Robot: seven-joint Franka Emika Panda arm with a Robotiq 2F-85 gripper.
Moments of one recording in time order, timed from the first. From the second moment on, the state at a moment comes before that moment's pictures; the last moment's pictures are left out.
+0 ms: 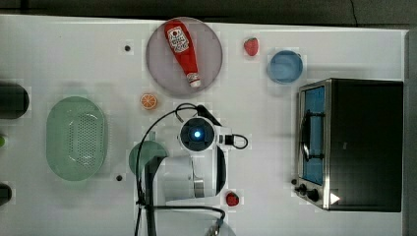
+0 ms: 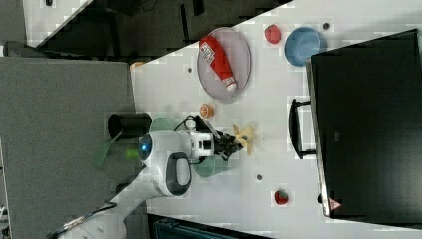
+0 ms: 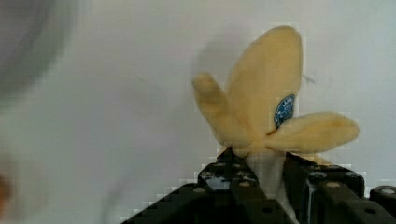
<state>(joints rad) -0.01 0.30 0.09 -2.44 -0.03 1.11 0.13</state>
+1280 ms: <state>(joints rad) 0.02 -0.21 -0.07 -1.91 -0.05 0.16 0.08</state>
